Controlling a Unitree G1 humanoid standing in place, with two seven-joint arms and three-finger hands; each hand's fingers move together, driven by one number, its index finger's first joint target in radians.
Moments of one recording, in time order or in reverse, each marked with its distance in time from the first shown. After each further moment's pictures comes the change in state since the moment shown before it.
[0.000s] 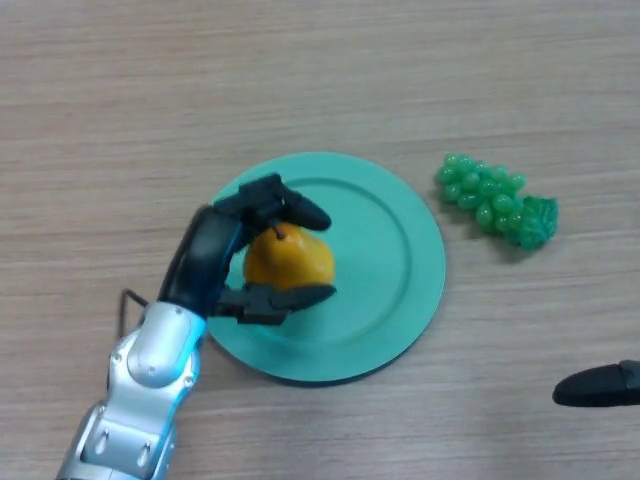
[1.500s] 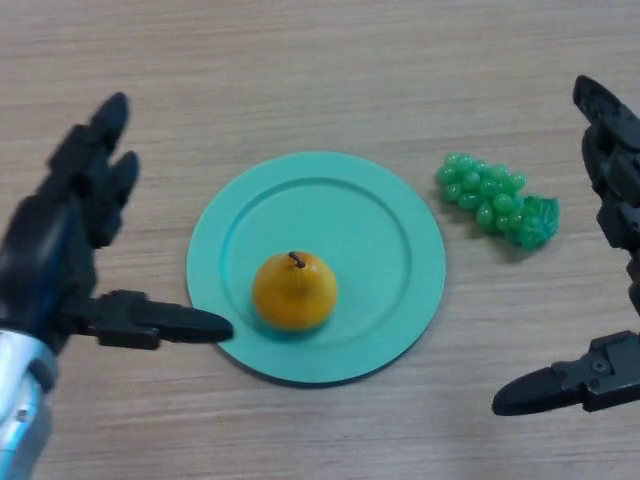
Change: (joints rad) left arm 0.268 0.091 0.332 -0.782 -0.272 0.559 -0.123; right arm -0.072 -0.023 0.168 0.030 0.003 0.076 -0.046
